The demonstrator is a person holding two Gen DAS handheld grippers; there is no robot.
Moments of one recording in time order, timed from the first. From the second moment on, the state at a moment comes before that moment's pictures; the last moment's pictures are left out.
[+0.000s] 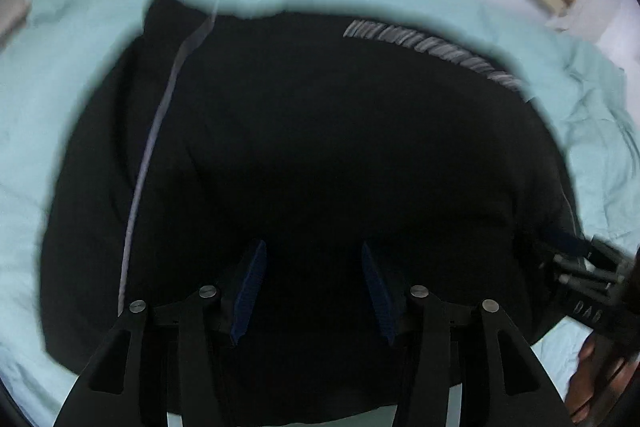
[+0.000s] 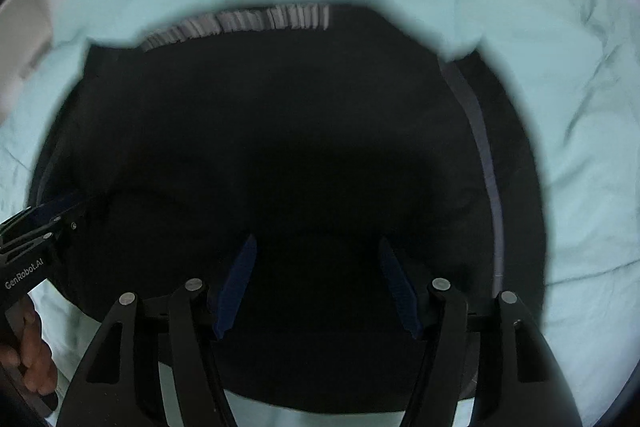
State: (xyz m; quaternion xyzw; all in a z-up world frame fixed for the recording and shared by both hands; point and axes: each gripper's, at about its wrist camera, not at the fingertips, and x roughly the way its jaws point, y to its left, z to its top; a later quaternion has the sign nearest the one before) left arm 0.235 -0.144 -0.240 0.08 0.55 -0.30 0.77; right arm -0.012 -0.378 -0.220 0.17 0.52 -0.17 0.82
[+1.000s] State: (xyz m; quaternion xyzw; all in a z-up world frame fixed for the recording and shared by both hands) left arm 0.330 -0.181 -0.249 0.05 0.59 -0.28 0.75; right arm 0.078 -0.466 -0.236 0.21 0.53 -0.14 0.81
